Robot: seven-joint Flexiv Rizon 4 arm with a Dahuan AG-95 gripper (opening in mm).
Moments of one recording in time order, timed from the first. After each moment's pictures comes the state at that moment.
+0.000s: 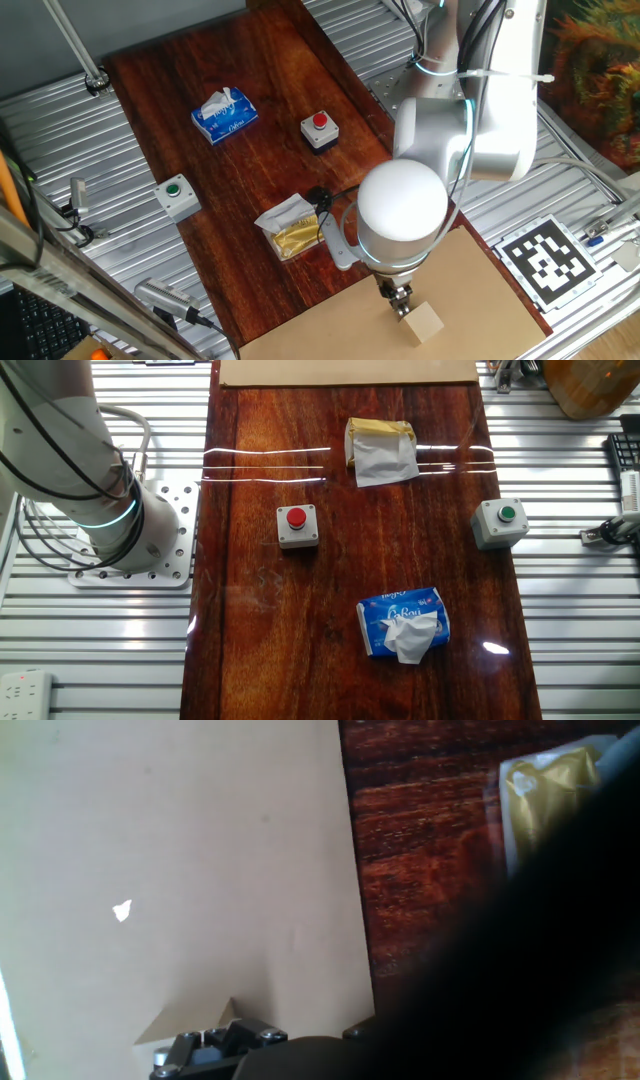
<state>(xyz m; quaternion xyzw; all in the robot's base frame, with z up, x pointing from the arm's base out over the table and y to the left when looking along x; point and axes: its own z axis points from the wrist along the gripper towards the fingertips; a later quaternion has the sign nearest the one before) 0.396 0.408 0.122 -0.04 -1.00 0.00 0.06</state>
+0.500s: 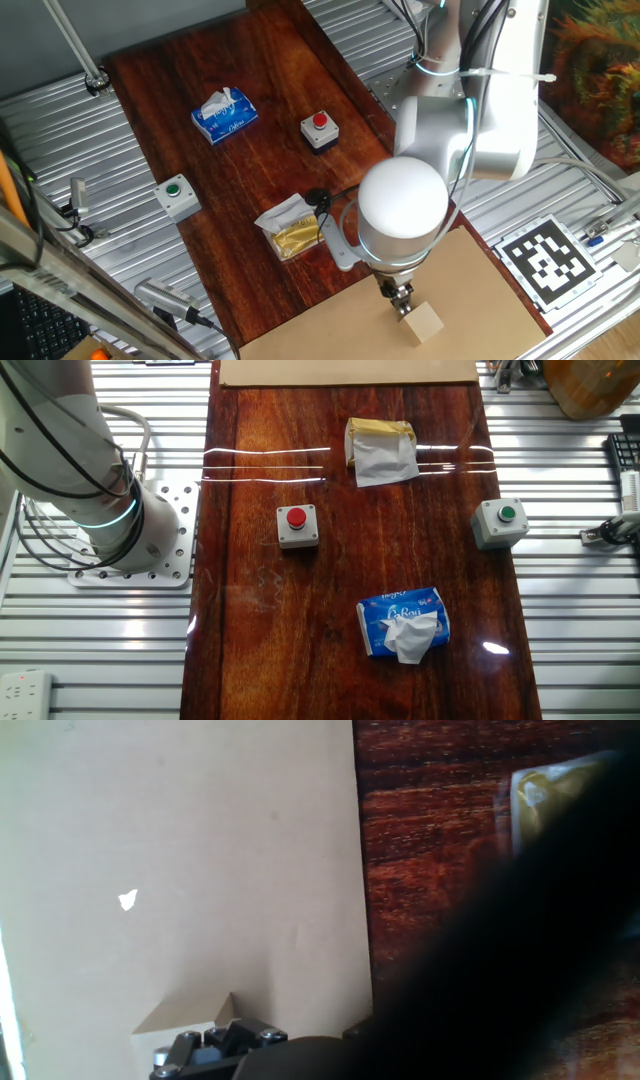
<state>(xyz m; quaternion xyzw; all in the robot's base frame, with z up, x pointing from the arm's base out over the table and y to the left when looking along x) 0.396 0.407 0.122 -0.02 -1.00 0.00 0.06</state>
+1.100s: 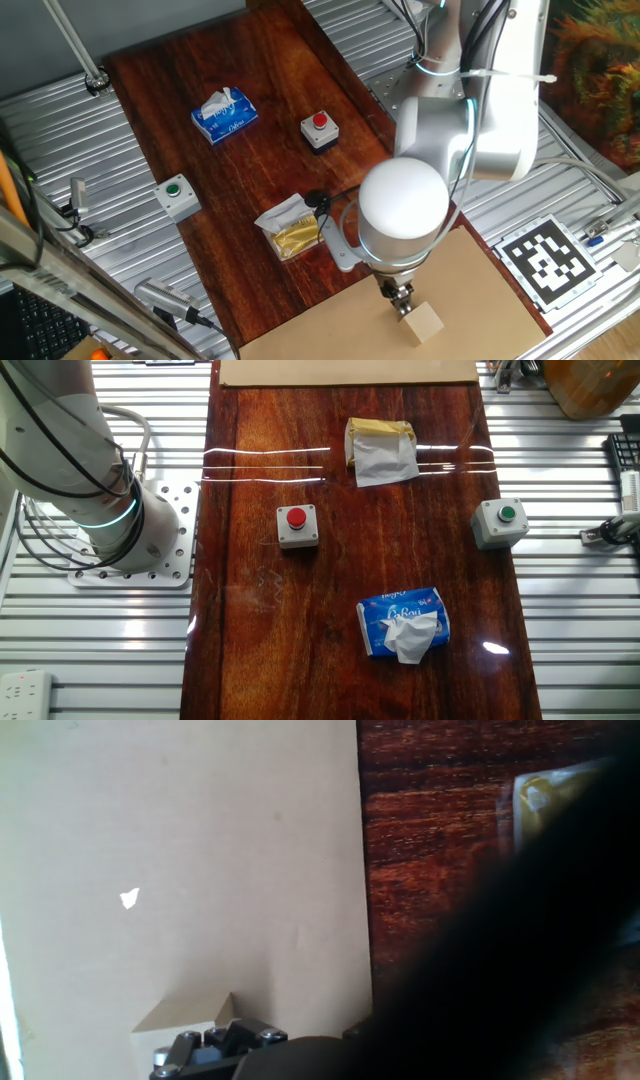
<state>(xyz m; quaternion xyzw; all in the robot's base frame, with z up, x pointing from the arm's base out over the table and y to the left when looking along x) 0.396 0.408 0.122 -0.01 -1.00 0.00 0.06</state>
